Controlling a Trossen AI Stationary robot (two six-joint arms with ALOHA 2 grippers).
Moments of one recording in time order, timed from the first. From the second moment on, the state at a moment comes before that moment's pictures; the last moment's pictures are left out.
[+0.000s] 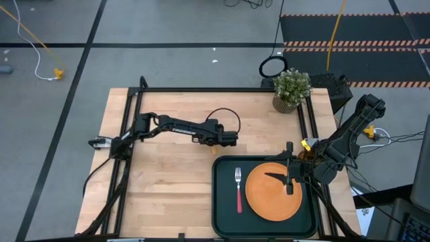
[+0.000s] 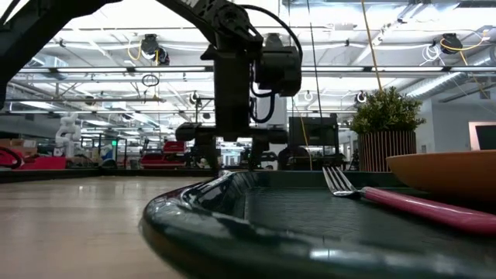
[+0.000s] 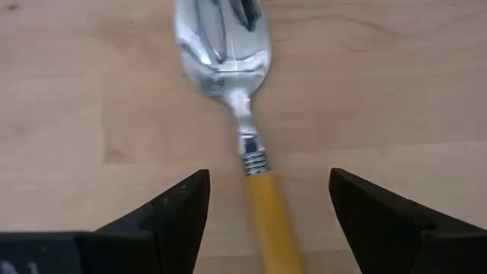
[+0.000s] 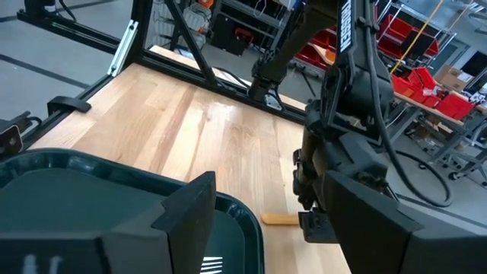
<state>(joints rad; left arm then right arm) 0.05 2.23 1.69 -0.96 -0.41 -1.44 0.82 0.85 0.58 -0.07 0.86 -0.08</state>
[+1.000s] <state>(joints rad) 0.07 2.25 1.69 -0.93 -0.41 -1.34 0.82 0.85 0.58 -0.09 0.86 -0.07</state>
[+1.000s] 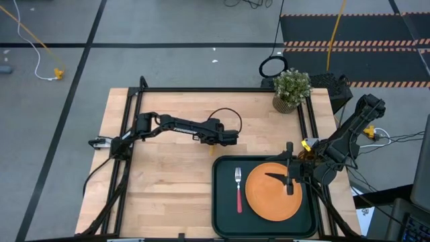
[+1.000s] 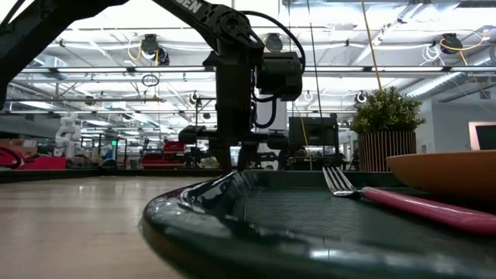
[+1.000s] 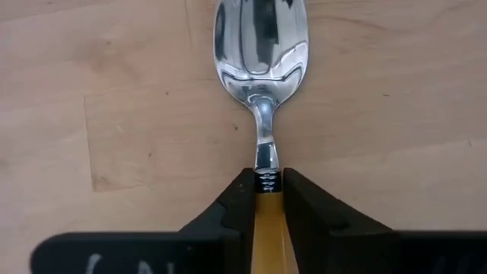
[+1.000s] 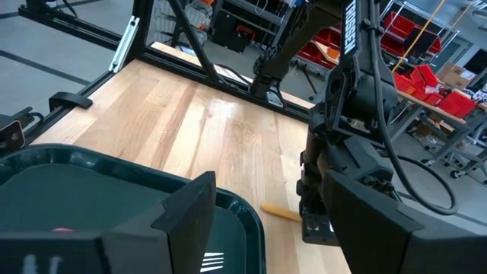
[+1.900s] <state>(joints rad) 0.00 2.22 1.84 -1.12 -0.35 -1.34 0.82 0.85 0.58 -0.06 0.87 -0.15</state>
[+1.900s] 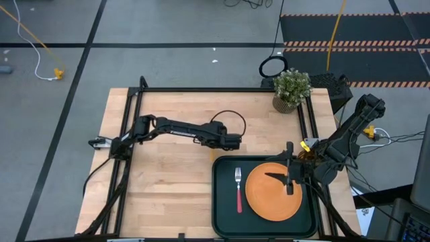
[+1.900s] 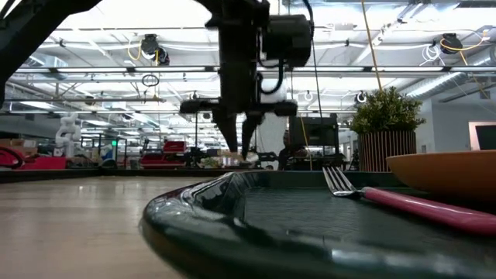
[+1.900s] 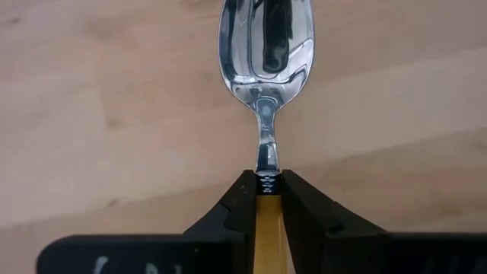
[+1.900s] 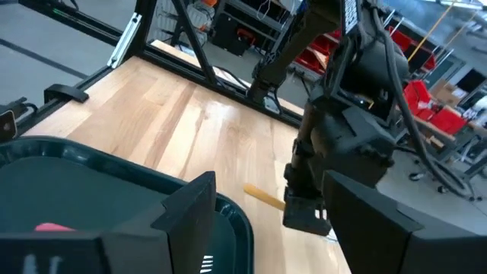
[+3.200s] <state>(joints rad) -0.49 2.30 2.00 -0.93 -0.51 -2.06 0.82 0.85 0.58 -0.13 0.86 -0.20</state>
